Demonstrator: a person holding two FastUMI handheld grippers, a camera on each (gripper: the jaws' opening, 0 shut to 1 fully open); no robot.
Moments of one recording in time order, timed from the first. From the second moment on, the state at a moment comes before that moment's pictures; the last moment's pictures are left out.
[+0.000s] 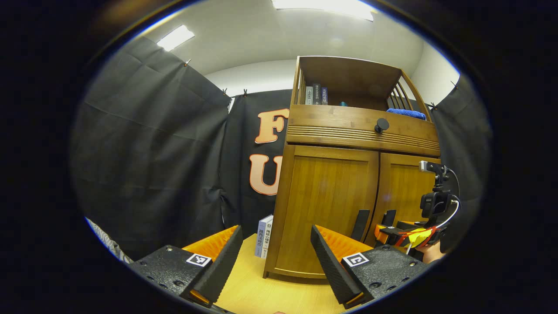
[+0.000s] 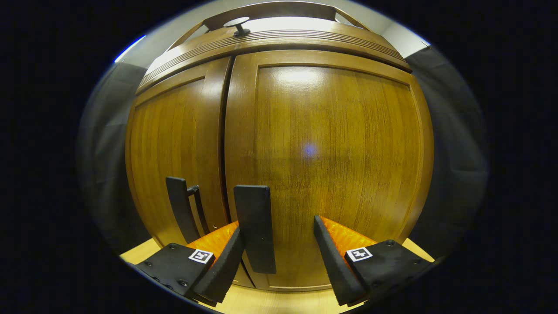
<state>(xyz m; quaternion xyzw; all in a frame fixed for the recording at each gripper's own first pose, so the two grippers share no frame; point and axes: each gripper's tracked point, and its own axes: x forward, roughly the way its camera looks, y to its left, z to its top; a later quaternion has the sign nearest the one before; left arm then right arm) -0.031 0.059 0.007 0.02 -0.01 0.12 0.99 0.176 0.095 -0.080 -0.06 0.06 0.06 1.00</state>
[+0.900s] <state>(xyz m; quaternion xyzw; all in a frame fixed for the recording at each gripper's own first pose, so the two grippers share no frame) -0.034 0.064 0.009 0.02 -0.01 0.10 0.99 0.173 0.123 -0.086 -0.03 0.07 0.09 0.99</state>
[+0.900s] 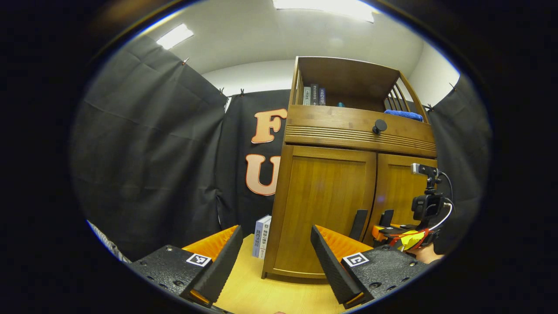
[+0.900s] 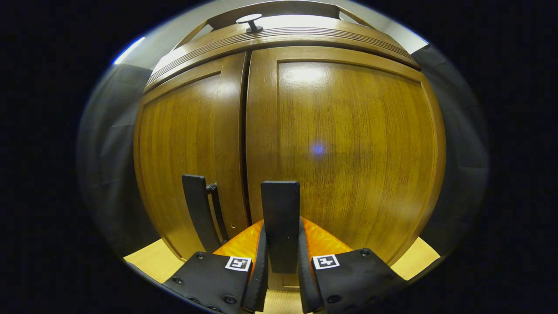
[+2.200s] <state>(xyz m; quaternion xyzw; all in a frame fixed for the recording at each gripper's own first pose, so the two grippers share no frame) -0.037 0.033 0.004 0.01 0.01 0.04 1.00 0.057 0.073 -0.068 -0.03 0.08 0.12 0.99</state>
